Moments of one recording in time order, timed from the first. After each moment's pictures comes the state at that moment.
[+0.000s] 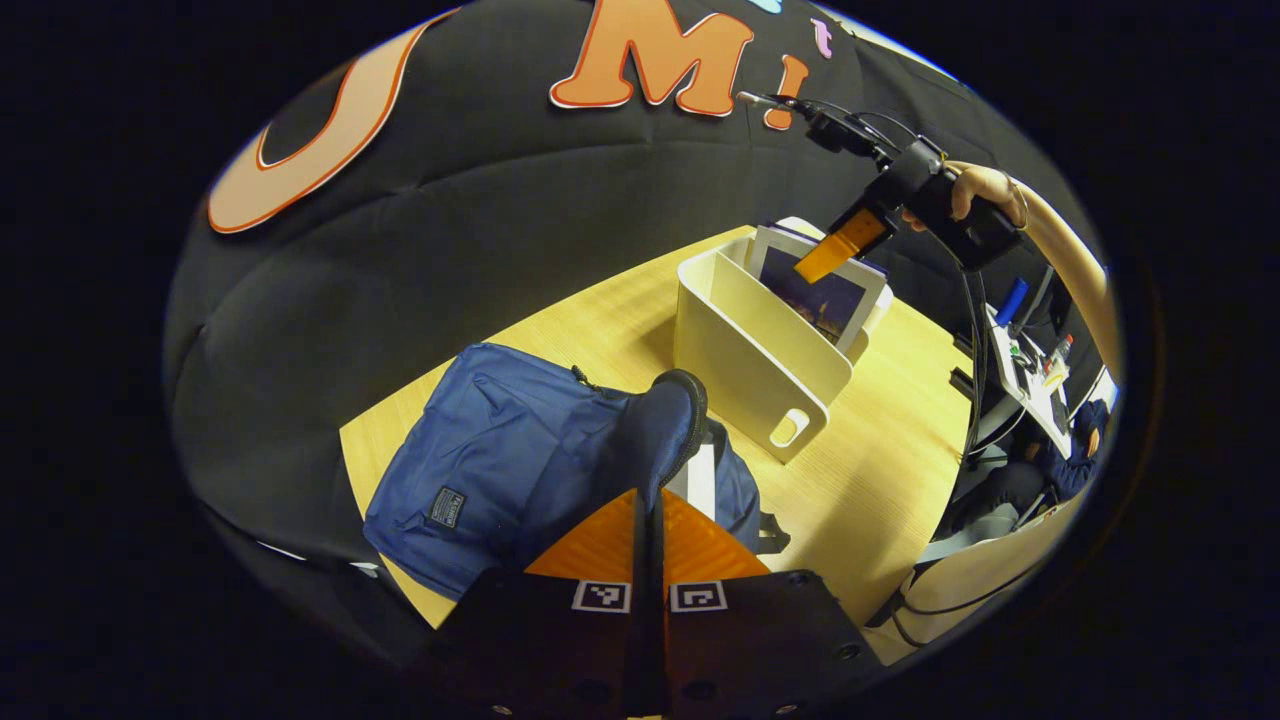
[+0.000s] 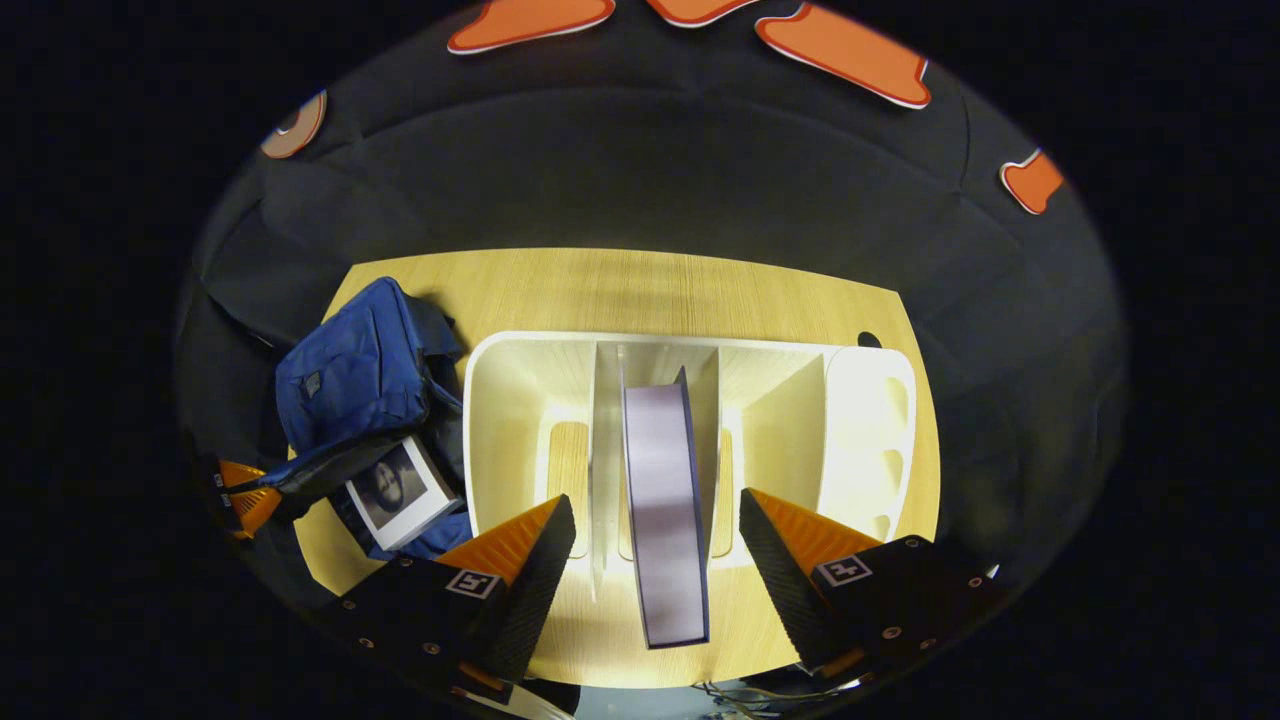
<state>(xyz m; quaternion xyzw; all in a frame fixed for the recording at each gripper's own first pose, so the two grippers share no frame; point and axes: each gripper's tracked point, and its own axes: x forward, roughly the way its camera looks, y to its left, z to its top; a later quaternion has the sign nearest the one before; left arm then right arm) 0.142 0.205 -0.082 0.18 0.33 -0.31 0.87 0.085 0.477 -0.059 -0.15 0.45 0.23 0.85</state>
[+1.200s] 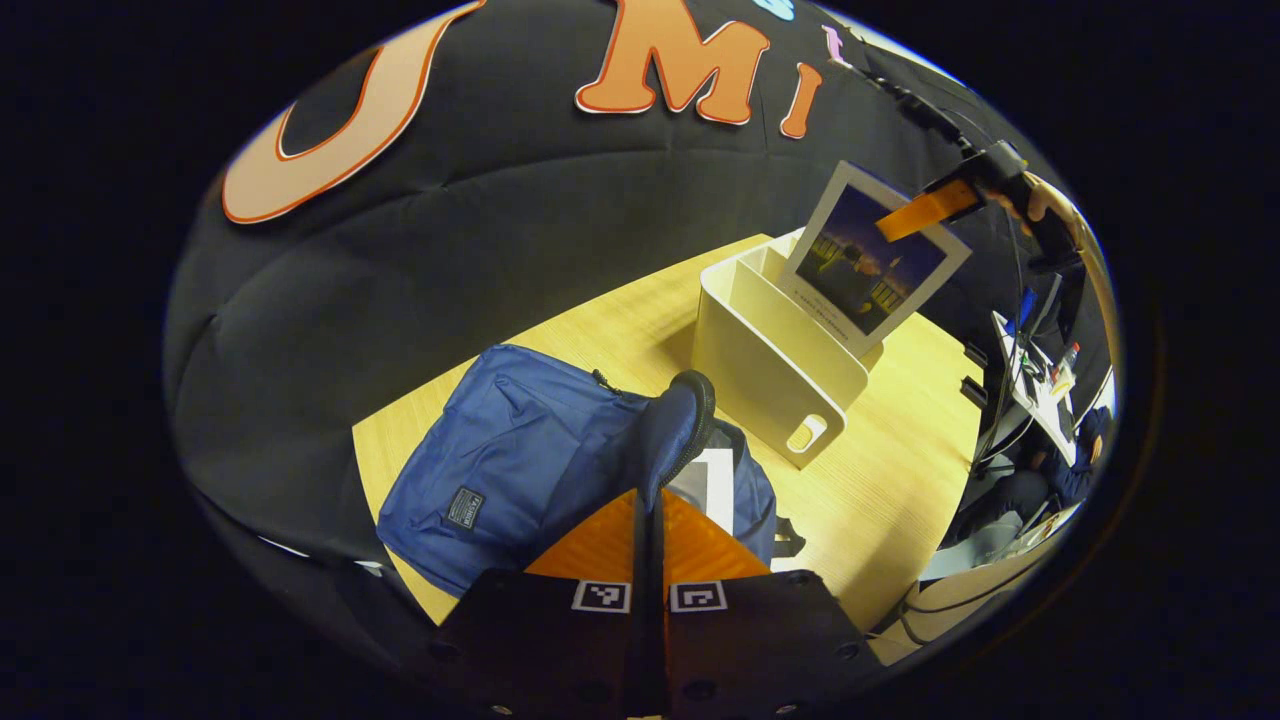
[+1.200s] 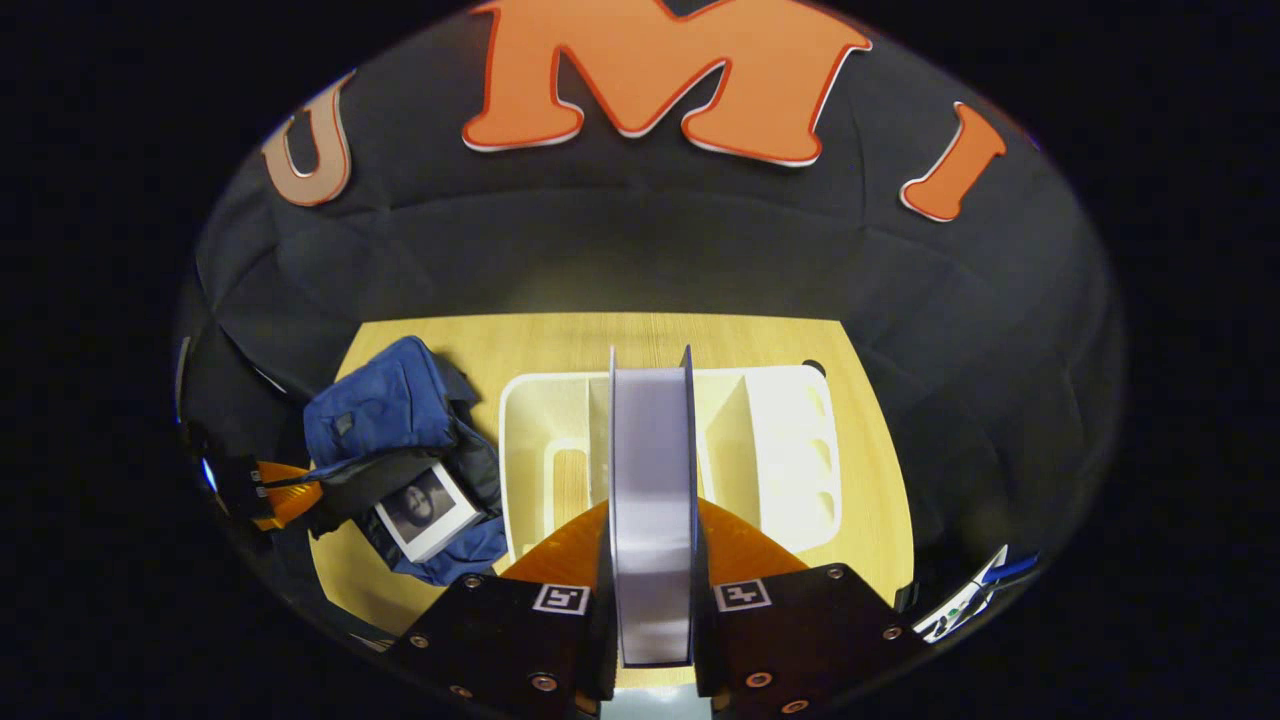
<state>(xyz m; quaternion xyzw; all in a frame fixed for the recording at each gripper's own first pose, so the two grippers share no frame) 0.149 0.216 -0.080 0.18 0.32 -0.30 0.88 0.021 0.433 0.043 -0.07 0.34 0.20 0.92</state>
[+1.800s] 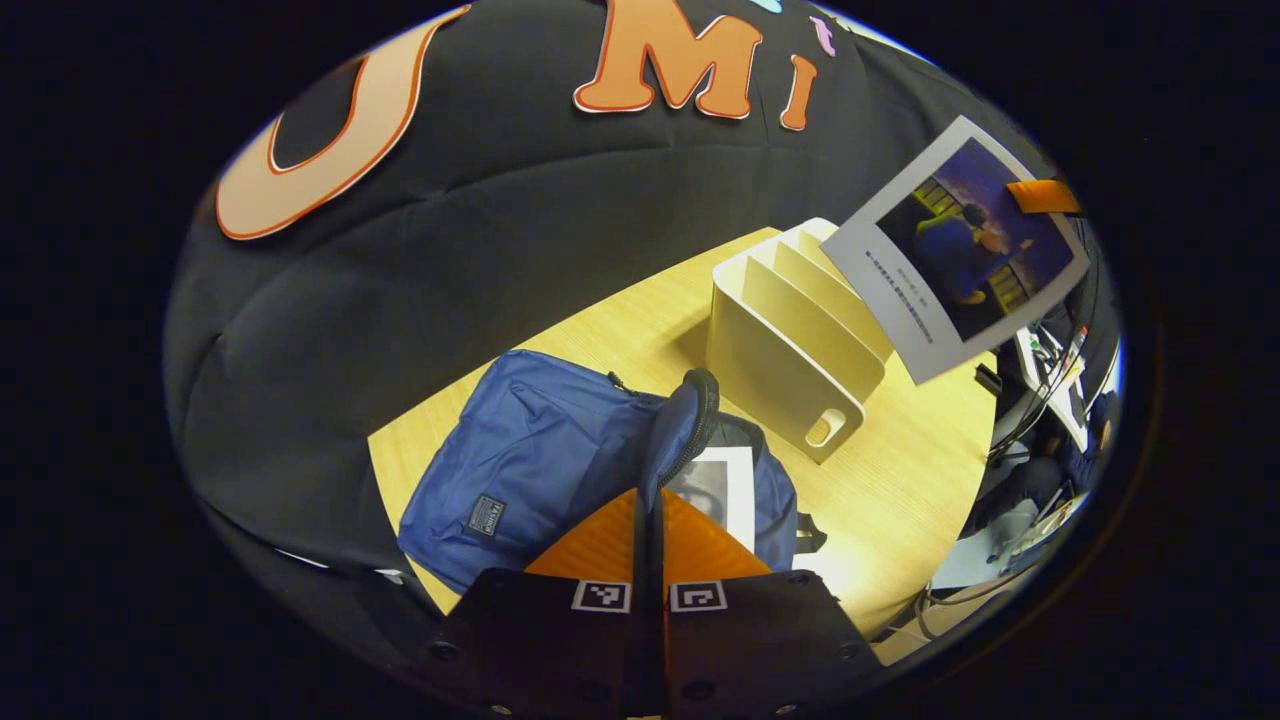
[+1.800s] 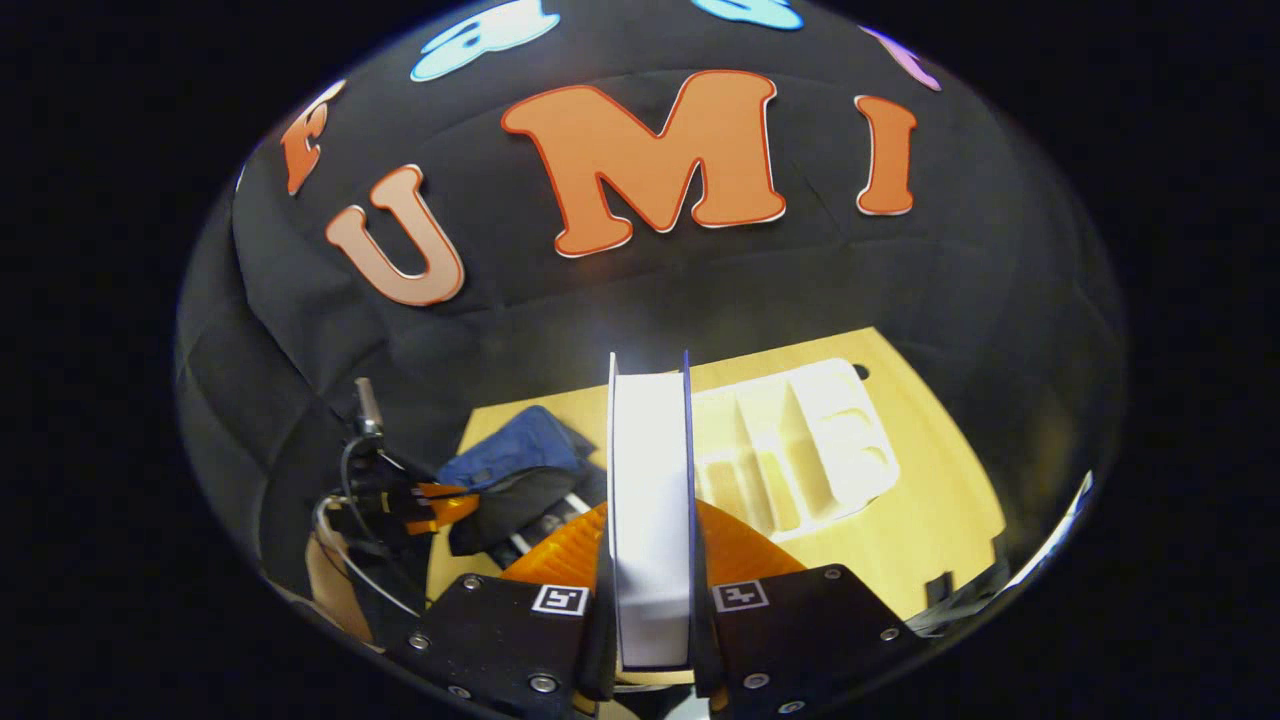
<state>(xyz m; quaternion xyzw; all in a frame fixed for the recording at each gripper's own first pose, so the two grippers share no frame) 0.158 0.226 -0.077 0.21 0.31 -0.29 0.88 -0.113 0.439 0.090 0.12 0.28 0.28 0.91</state>
